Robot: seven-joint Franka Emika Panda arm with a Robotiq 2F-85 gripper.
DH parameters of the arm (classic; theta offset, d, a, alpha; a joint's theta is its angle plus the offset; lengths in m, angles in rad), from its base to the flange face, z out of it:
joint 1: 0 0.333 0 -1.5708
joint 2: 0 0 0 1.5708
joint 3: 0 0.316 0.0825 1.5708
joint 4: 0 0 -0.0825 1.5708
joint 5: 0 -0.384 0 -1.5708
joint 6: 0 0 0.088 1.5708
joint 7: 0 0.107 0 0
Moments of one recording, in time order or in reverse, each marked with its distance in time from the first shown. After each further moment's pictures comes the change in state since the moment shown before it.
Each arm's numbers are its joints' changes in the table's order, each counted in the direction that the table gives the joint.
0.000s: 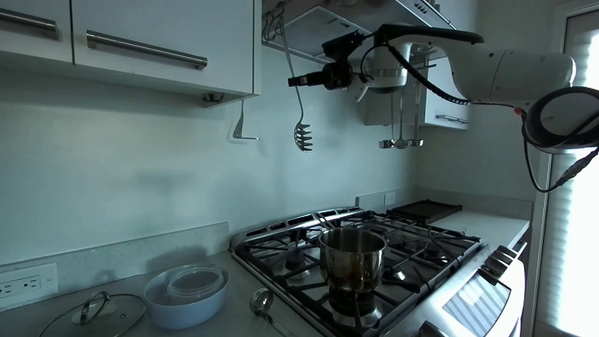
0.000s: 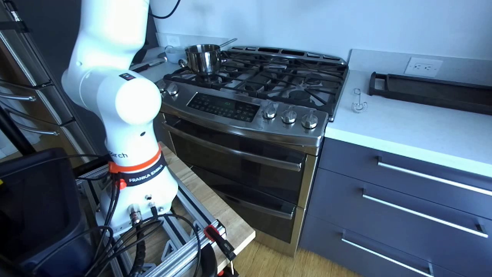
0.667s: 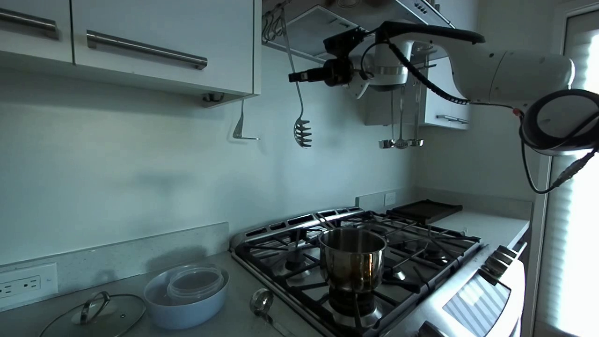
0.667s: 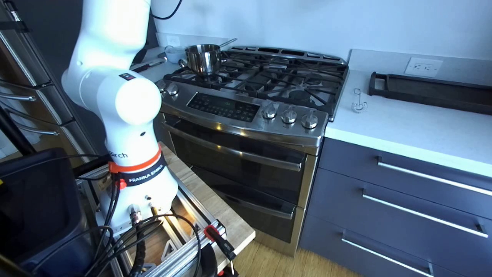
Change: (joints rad) arm 0.000 0.016 0.002 0.045 0.001 0.000 0.008
